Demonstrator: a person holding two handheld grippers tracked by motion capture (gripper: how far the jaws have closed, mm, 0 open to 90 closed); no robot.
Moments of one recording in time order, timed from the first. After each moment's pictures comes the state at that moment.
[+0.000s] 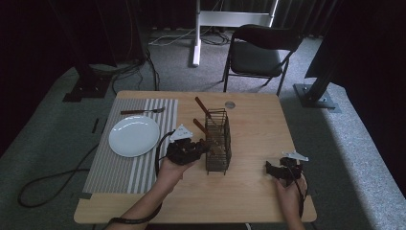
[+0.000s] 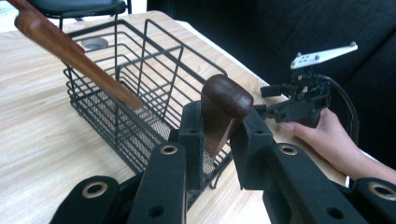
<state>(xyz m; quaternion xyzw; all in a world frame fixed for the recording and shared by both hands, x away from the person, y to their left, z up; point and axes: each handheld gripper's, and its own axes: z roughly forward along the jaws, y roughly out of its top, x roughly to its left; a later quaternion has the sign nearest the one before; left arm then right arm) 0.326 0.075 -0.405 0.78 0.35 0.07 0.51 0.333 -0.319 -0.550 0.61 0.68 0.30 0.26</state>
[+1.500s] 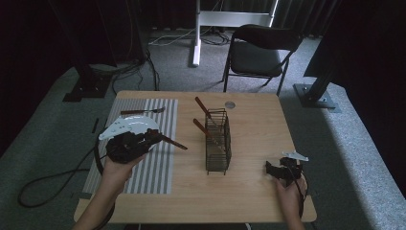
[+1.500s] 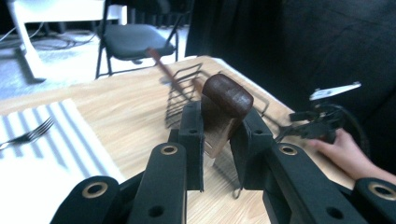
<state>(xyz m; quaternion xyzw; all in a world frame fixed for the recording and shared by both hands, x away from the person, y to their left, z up) 0.289 0.207 -0.346 0.74 0.38 0.15 0.54 0.333 -0.319 -0.550 0.61 0.68 0.30 0.26</state>
